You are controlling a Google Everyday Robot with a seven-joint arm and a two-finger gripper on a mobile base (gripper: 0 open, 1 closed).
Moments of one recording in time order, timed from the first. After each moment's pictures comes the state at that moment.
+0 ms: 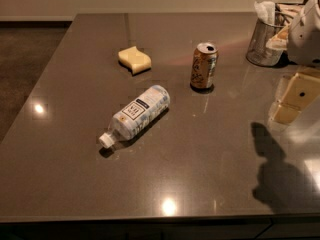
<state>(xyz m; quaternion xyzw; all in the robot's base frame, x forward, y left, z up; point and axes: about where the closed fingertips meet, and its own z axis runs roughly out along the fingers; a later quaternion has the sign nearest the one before) 0.438 -0.216 0.980 -0.60 0.78 -0.04 0.17</state>
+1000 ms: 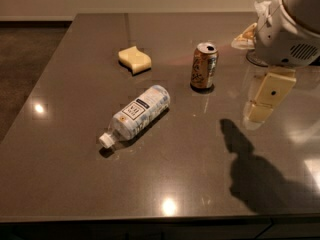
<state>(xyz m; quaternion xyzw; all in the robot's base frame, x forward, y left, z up) 0.447 -0.167 0.977 -0.66 0.73 -0.01 0.18</state>
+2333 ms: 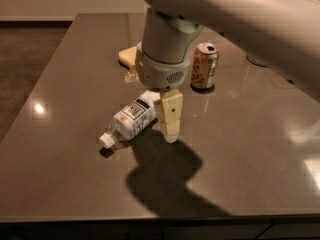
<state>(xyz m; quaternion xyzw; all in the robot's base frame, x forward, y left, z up) 0.471 0.005 0.895 -0.86 0.50 0.02 0.11</state>
